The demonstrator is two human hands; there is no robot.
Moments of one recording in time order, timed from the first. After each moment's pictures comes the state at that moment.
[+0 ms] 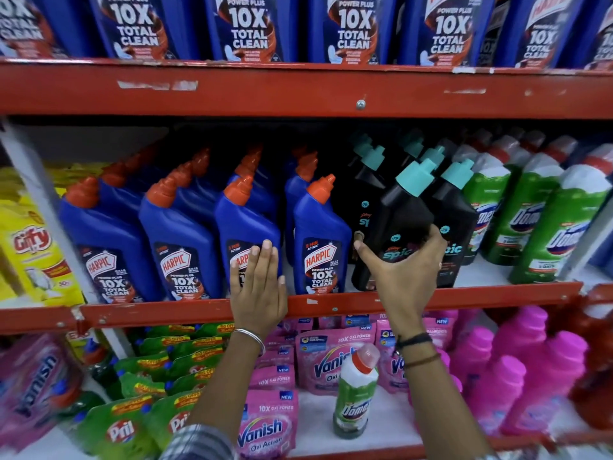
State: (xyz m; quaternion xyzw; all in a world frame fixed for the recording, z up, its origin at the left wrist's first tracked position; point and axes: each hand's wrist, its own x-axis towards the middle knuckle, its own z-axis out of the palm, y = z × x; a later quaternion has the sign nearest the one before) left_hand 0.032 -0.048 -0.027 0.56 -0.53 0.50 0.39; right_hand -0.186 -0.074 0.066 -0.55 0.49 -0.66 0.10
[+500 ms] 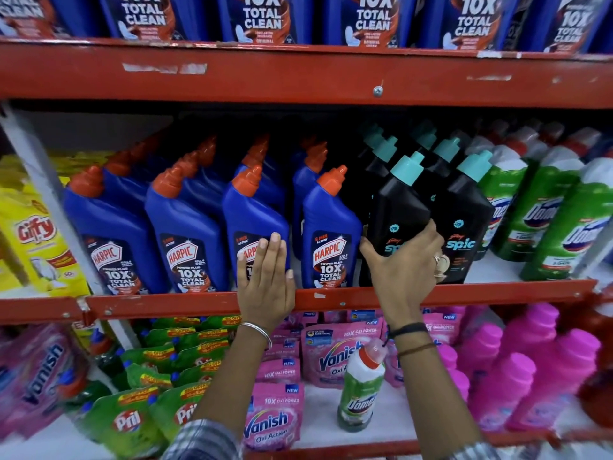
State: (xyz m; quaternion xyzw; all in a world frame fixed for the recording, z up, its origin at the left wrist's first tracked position) left_hand 0.032 -0.048 -0.029 0.56 -0.53 0.50 0.40; right_hand -0.165 -0.082 0.060 -0.58 0.60 -0.55 0.02
